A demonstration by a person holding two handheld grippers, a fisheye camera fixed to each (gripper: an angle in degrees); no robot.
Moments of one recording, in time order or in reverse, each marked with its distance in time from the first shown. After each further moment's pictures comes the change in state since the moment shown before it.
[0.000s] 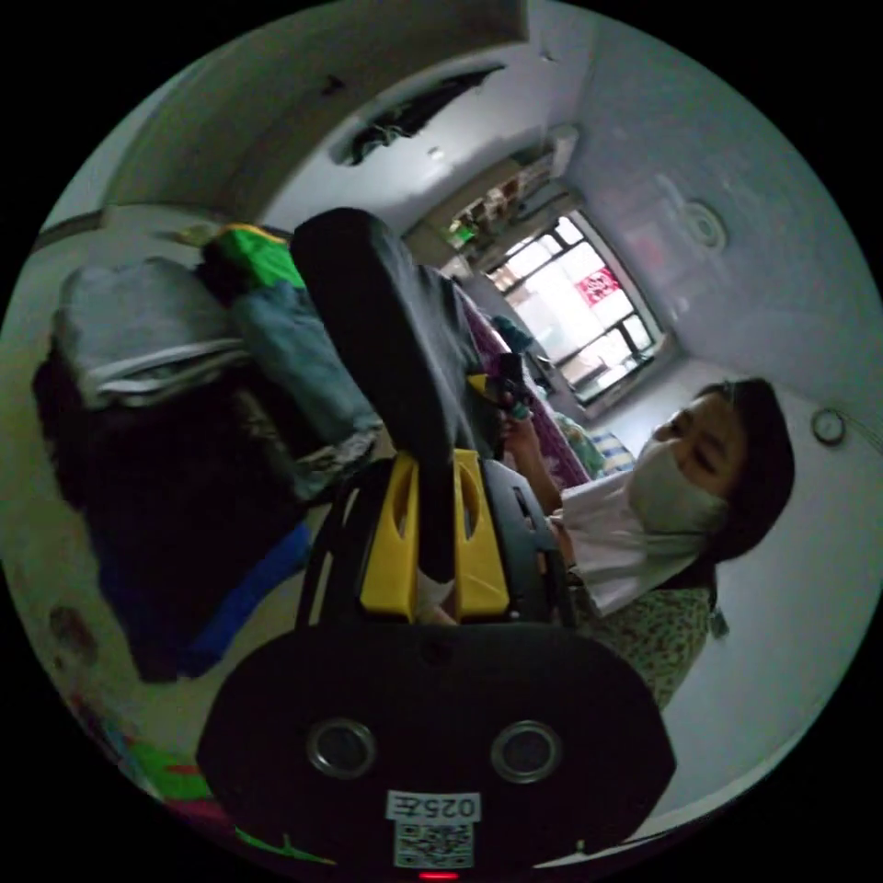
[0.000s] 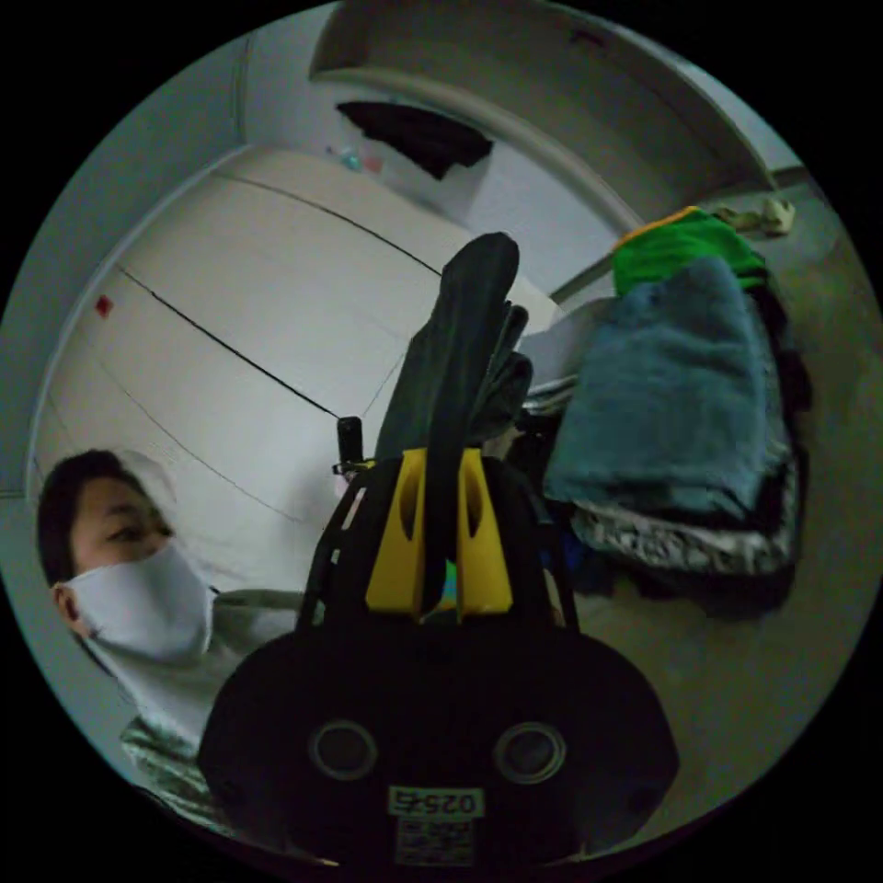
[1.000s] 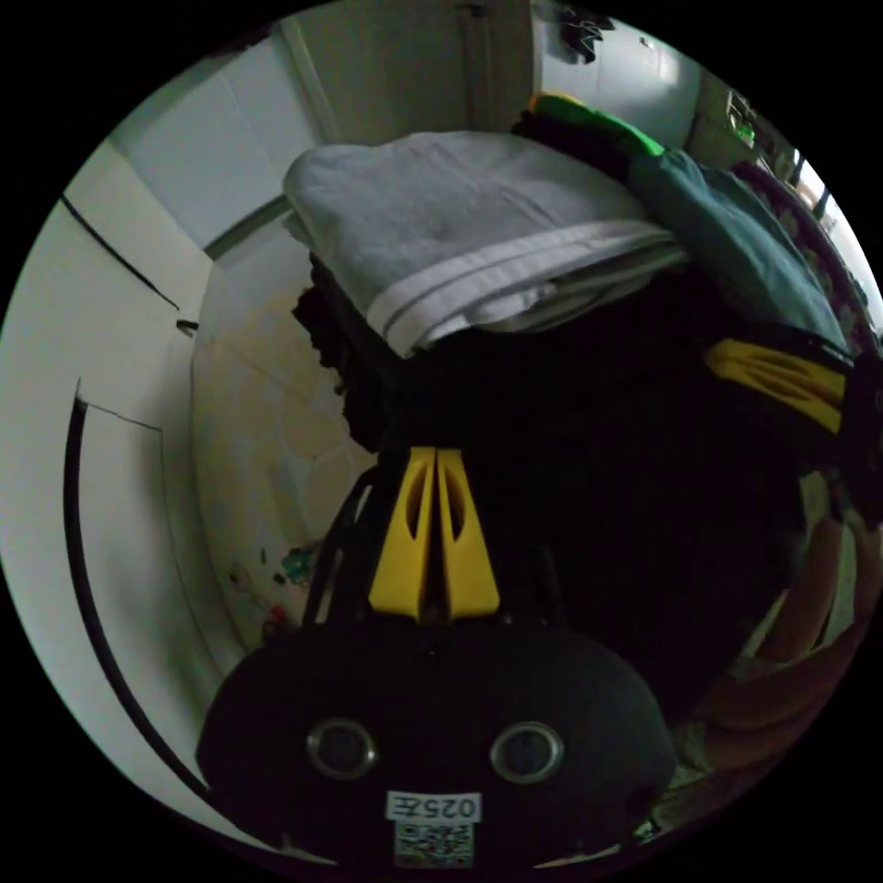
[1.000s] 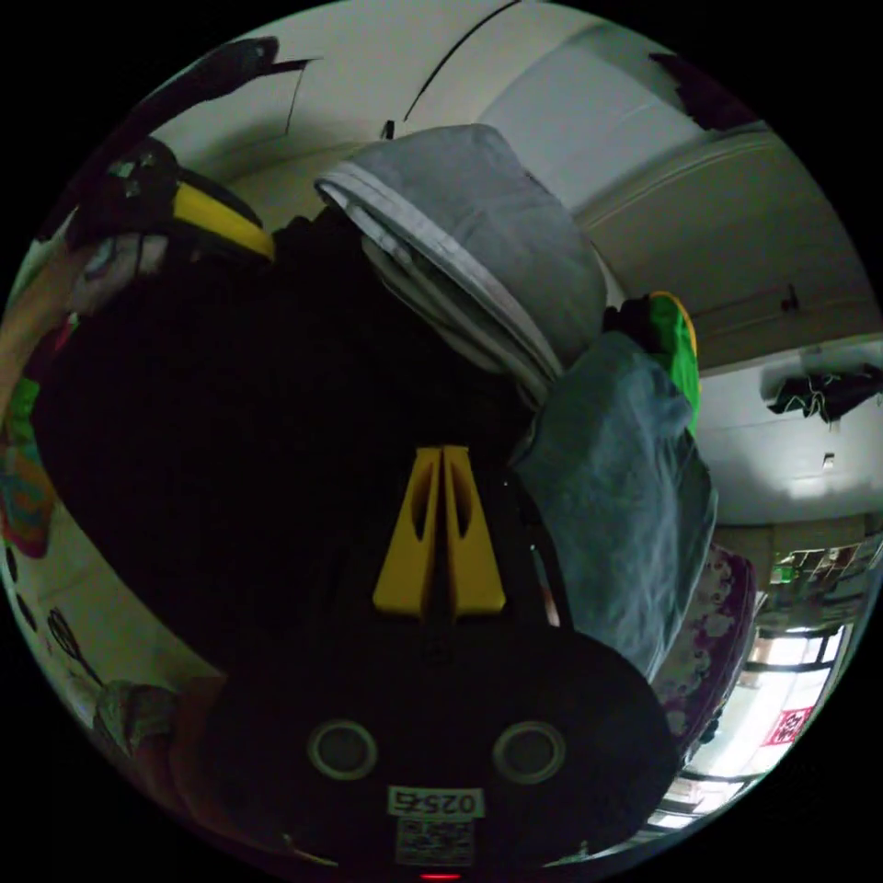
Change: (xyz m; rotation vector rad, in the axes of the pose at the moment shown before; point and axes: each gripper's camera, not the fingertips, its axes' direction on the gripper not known) left arm -0.073 0.092 0.108 -0.306 -1.132 -0.194; right arm -0.125 -0.115 0.627 -0.634 1.303 -0.610
